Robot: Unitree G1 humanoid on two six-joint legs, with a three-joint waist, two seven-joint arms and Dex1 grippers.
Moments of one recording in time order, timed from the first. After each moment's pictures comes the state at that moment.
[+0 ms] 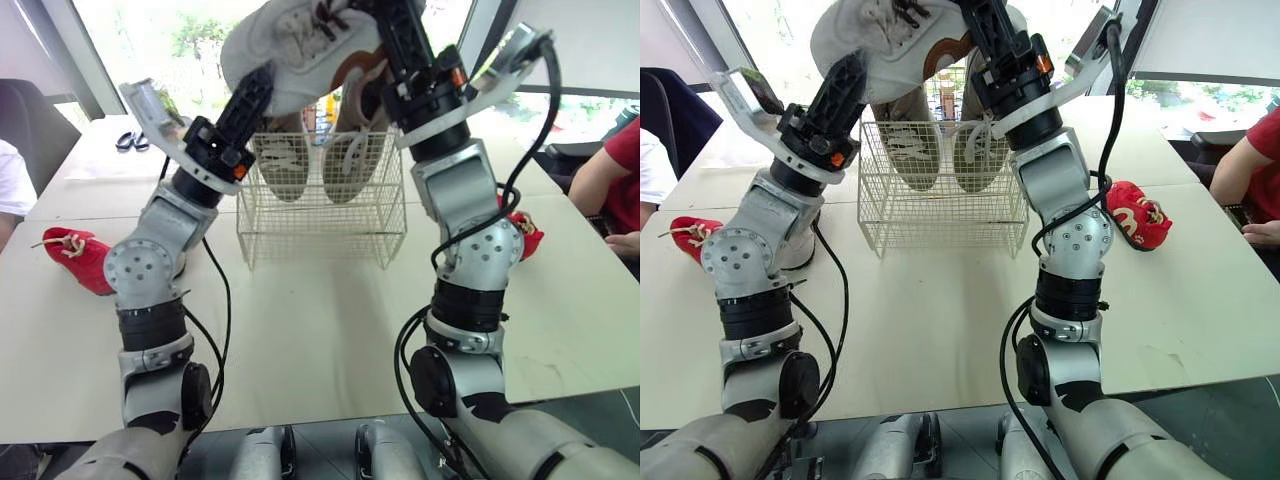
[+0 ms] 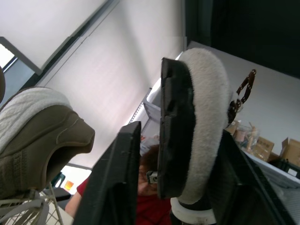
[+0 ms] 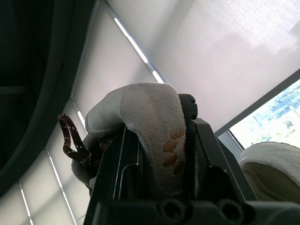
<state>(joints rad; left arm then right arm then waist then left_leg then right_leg) -0.77 0.24 0.33 -0.10 -1.31 0.69 -0.42 -0.96 0.01 -0.25 -0.14 1.15 0.47 0.18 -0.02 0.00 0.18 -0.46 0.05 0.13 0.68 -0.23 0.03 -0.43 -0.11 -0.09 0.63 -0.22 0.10</state>
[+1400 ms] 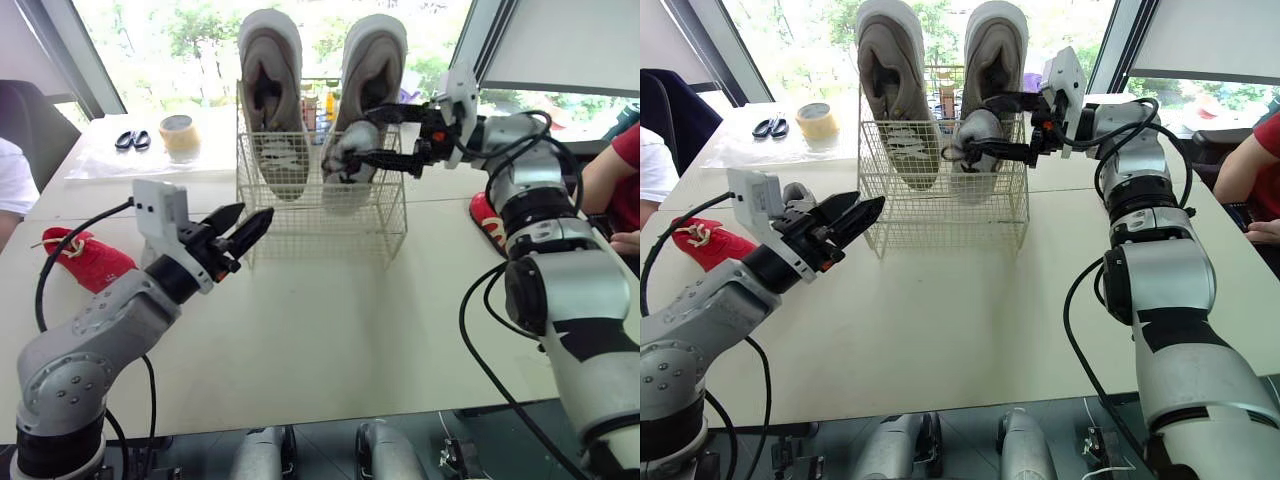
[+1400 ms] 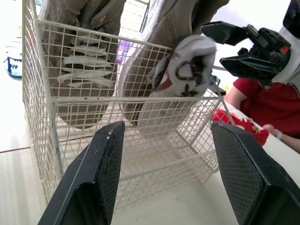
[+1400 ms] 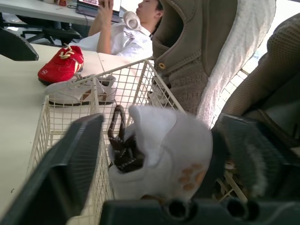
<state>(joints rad) -0.27 0.58 0.27 -0.69 -1.26 0.80 0.09 -1.39 -0.50 -0.01 1.16 0.22 -0.18 1.37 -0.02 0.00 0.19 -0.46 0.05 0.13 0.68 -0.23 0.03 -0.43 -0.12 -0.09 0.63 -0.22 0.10</state>
